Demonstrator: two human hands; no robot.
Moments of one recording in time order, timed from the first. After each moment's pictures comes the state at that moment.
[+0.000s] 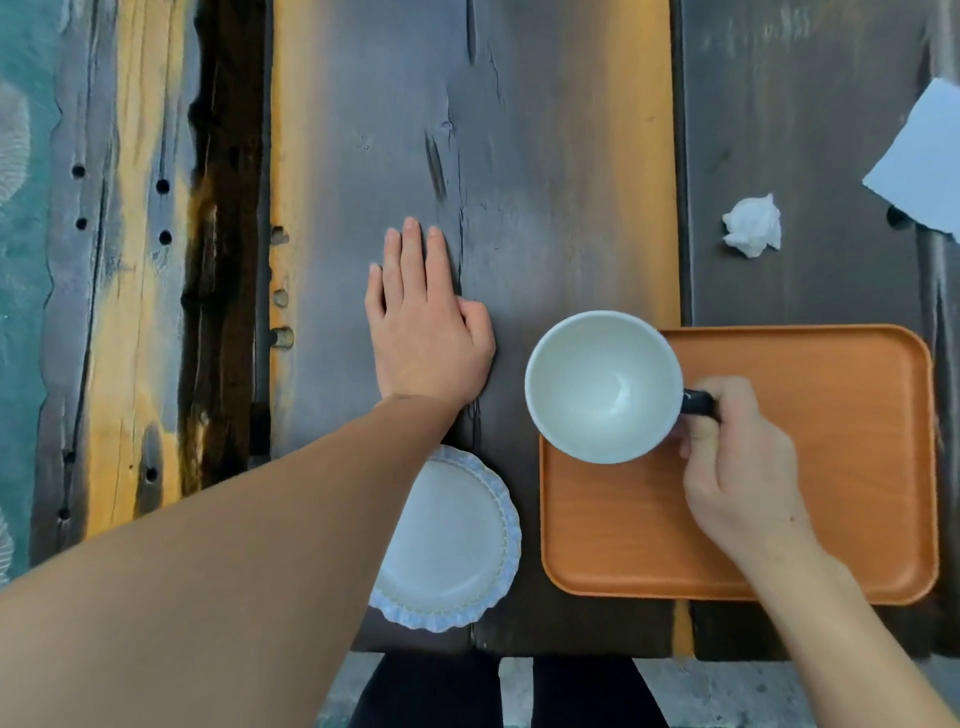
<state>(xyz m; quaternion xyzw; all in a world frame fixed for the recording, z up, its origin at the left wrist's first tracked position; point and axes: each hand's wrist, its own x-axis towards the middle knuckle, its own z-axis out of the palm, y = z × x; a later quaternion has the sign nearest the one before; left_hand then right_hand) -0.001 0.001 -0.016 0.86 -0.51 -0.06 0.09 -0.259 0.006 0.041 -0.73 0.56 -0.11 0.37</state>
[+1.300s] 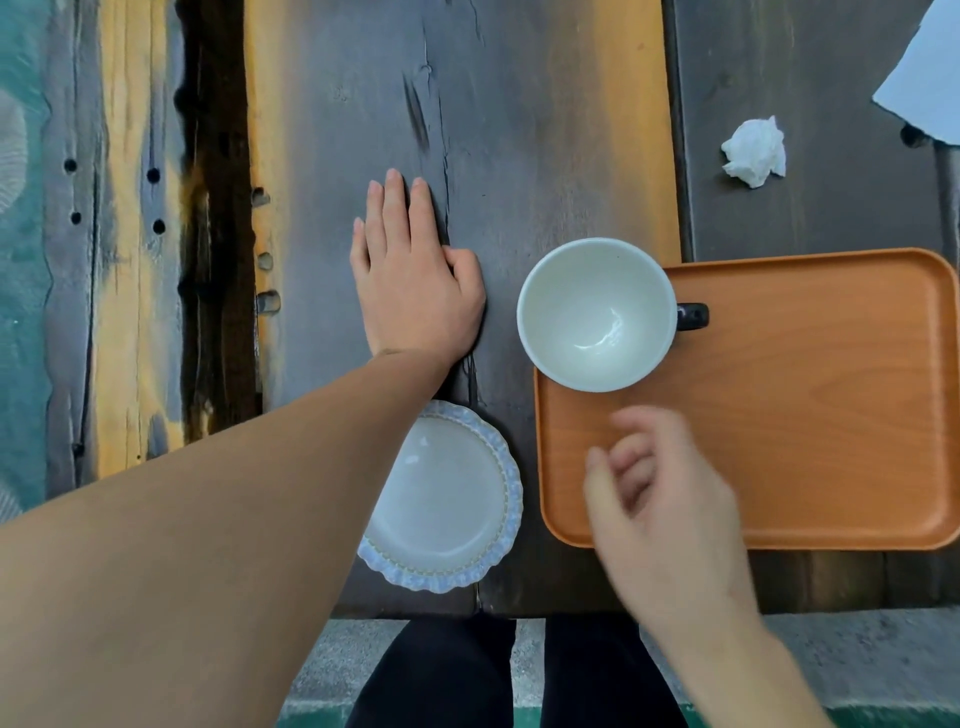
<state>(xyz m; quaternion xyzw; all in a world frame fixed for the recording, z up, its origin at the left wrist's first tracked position) -0.001 0.003 -0.019 0.86 -0.50 -0.03 0.12 -0.218 0.092 0.070 -0.65 0.64 -0.13 0.40</state>
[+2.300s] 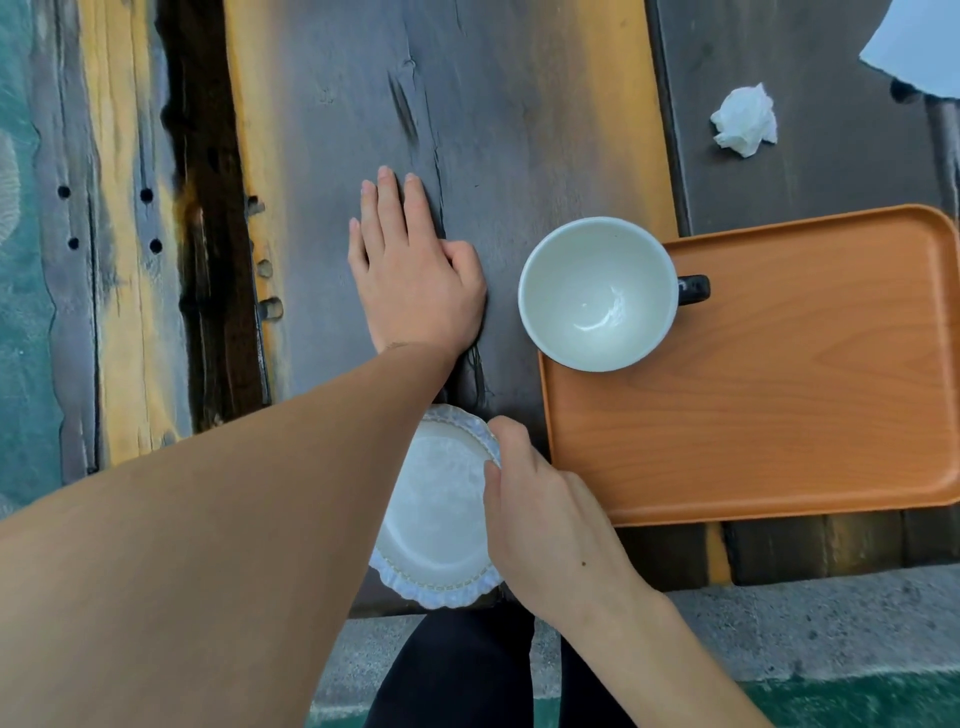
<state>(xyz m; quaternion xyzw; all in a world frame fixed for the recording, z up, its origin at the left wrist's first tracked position) -0.003 0.002 -0.019 0.85 -0.50 -0.03 0.12 -0.155 0.119 0.052 -0.77 0.51 0.01 0.37</state>
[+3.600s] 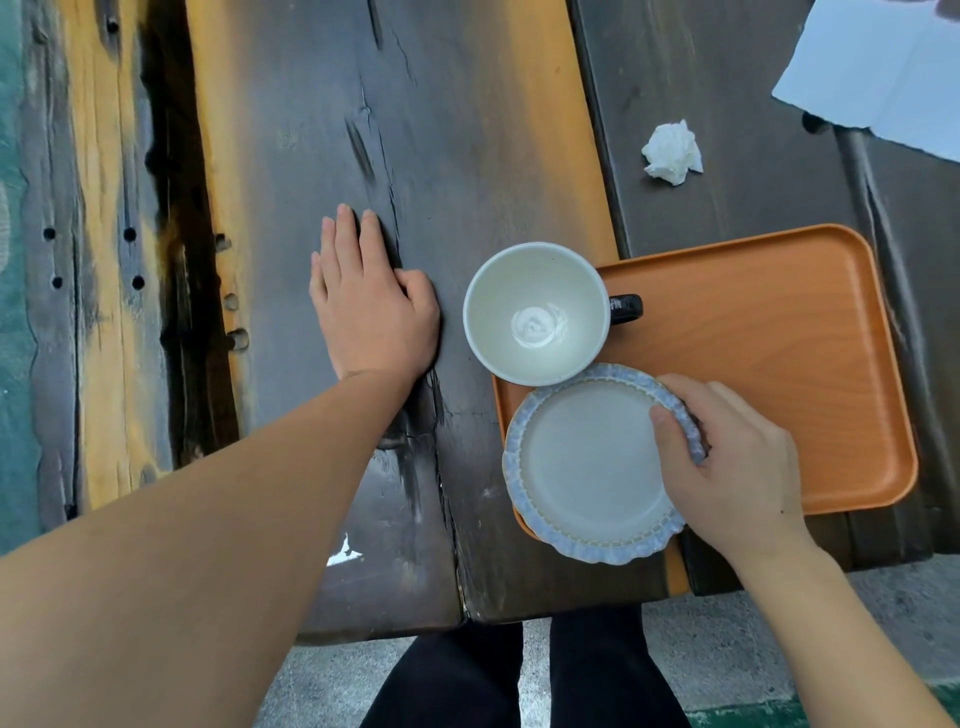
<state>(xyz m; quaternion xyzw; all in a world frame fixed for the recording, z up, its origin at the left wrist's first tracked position) -0.003 0.003 -0.016 0.86 -0.50 -0.05 0.13 -0.298 0.061 0.020 -0.73 0.61 -0.17 0.25</state>
